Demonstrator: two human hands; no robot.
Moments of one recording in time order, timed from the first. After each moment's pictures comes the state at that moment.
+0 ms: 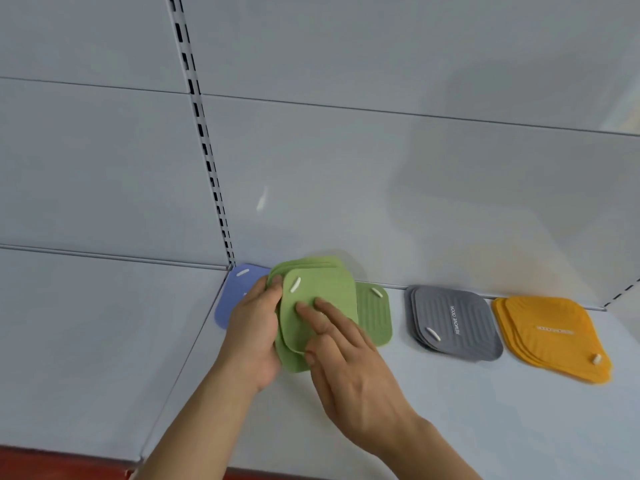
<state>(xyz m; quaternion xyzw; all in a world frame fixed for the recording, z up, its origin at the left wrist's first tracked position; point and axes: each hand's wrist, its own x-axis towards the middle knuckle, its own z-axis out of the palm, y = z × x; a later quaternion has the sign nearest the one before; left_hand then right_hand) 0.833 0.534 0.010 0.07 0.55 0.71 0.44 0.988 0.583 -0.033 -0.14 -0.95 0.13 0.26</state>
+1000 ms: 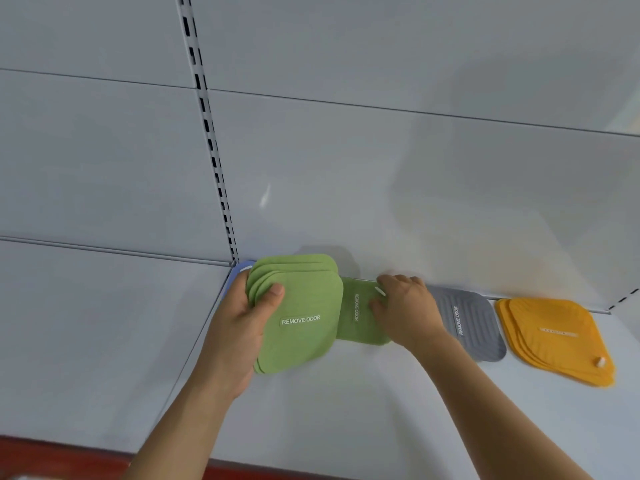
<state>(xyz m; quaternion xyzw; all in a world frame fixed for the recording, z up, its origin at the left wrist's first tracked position) 0.816 0.505 0.001 0.26 0.59 0.70 0.33 0.988 0.714 -0.049 -0.47 -0.87 0.09 0.09</state>
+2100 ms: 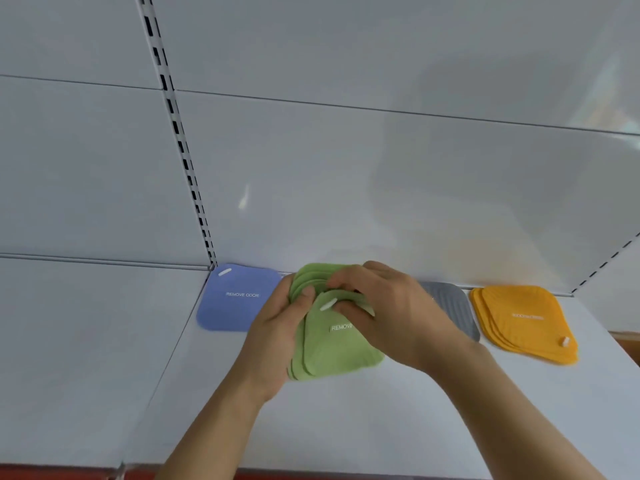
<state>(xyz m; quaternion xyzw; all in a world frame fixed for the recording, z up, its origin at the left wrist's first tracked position) 0.867 0.532 0.005 0.26 0.52 0.67 0.46 1.015 0.641 0.050 -0.18 -0.94 0.13 0.26</state>
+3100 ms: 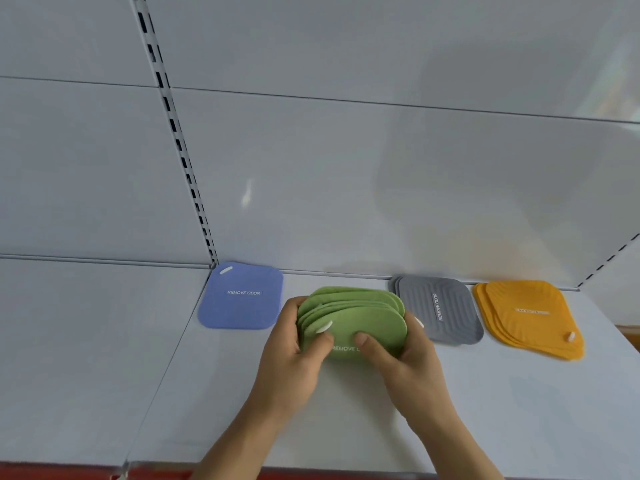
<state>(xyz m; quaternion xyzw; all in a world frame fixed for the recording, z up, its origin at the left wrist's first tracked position) 0.885 0.520 -0.030 0.38 0.61 0.62 0.32 1.043 0.598 -0.023 -0.40 -0.62 0.55 0.39</state>
